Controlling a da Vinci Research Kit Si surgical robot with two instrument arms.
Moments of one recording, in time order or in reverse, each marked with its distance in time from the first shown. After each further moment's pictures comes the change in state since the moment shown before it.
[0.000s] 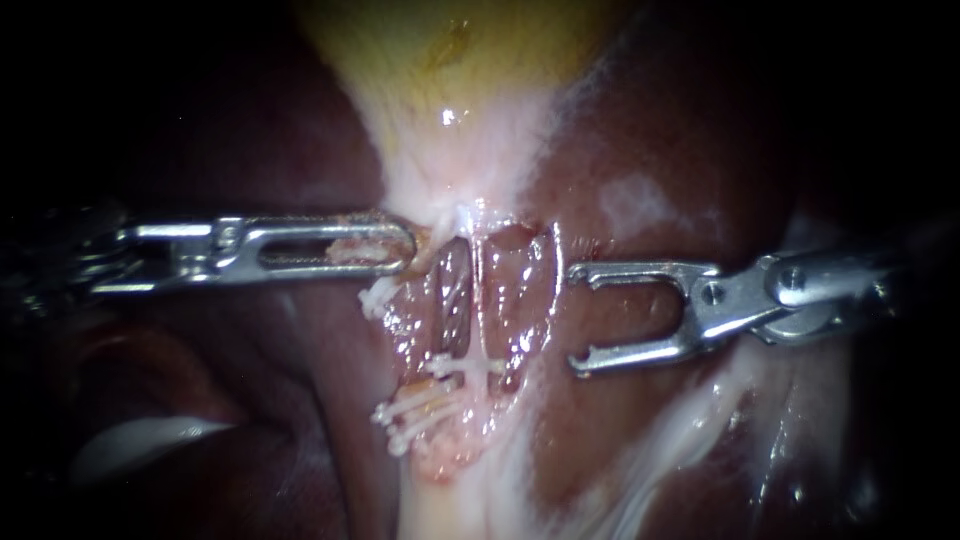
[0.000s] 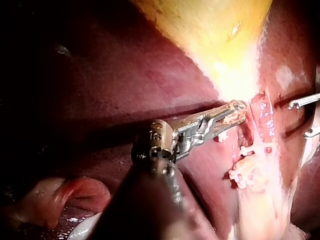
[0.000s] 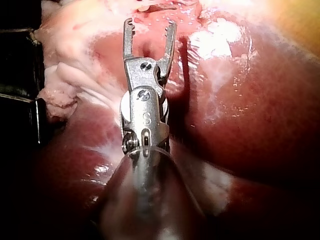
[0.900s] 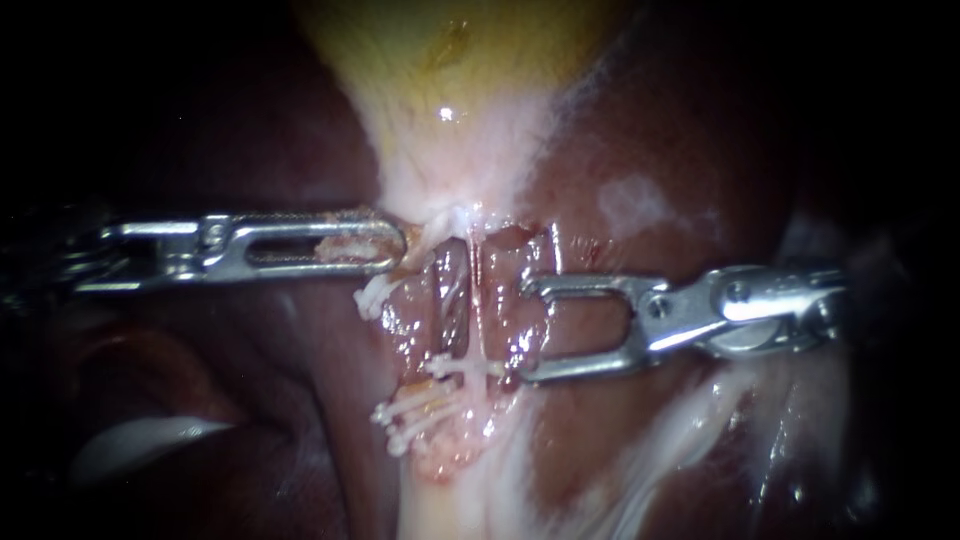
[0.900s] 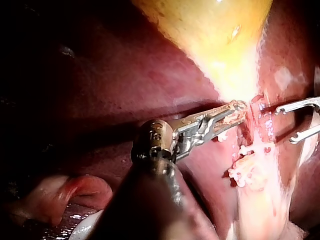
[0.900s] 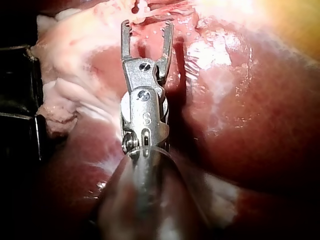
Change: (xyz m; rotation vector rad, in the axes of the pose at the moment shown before) right arm 0.000 0.000 0.002 -0.009 0.001 0.015; left arm -0.001 -0.001 -0.002 0.011 0.000 -0.007
